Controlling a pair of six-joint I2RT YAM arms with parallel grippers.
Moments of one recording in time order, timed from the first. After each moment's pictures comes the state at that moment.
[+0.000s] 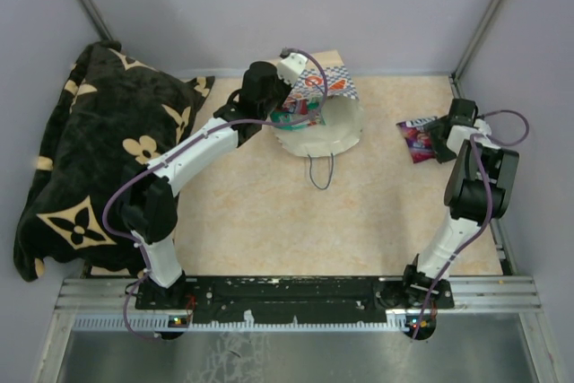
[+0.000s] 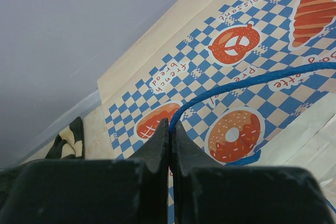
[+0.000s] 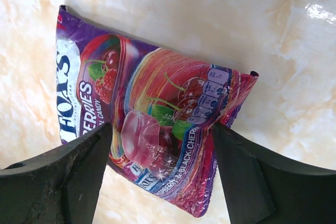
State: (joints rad) left arm -0.63 1.83 1.60 -0.02 -0.28 0.34; right arm -0.30 1.89 1.21 -0.25 0.11 0.90
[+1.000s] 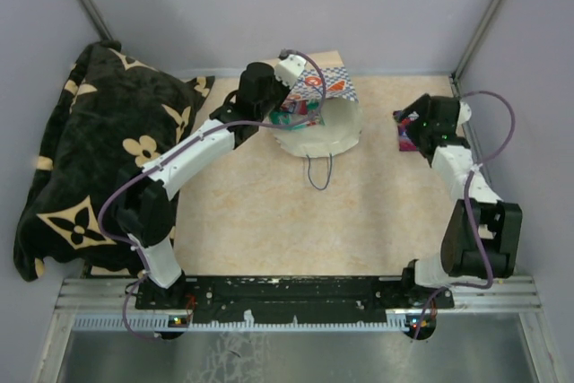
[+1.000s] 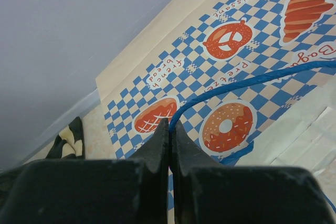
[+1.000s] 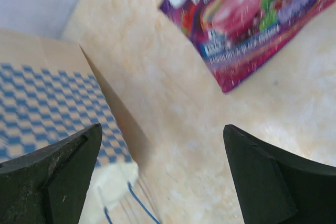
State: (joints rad) left arm -0.63 1.80 1.57 -0.04 -0.26 0.35; right arm -0.12 1.47 1.07 -0.22 0.06 0.83
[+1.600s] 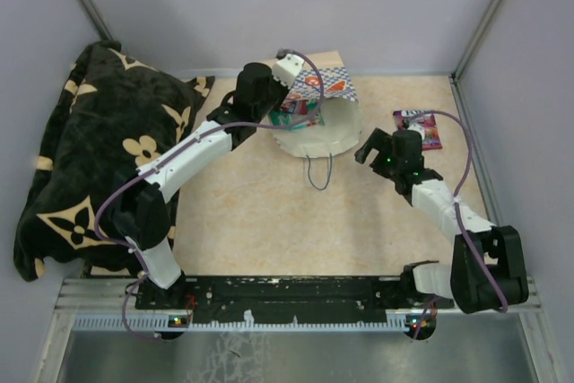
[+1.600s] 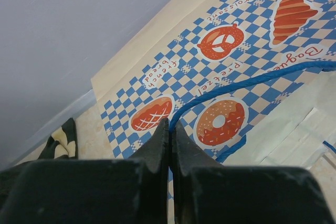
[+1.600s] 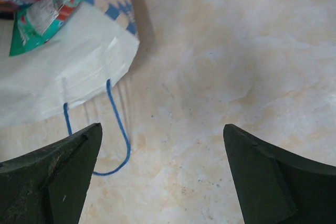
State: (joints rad) left arm -0.63 1.76 1.55 -0.04 -0.22 0.32; right arm 0.15 1.25 0.68 -0.07 0.00 0.64
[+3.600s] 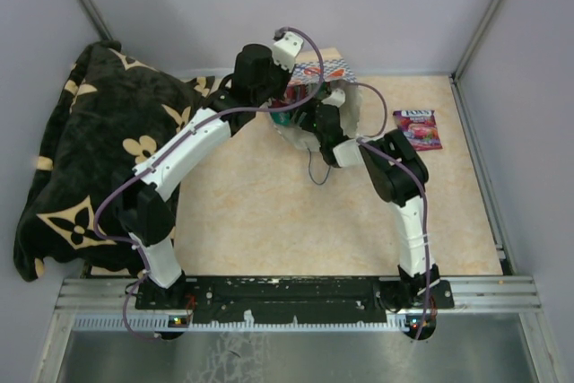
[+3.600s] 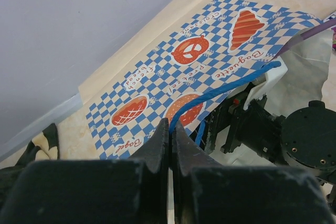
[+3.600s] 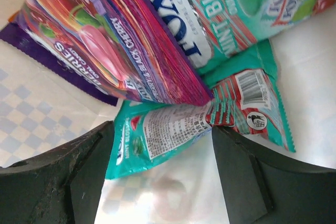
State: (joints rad) left arm -0.63 1.80 1.77 -0.23 -0.17 0.19; right arm 0.48 2.21 1.28 0.74 0.17 0.67
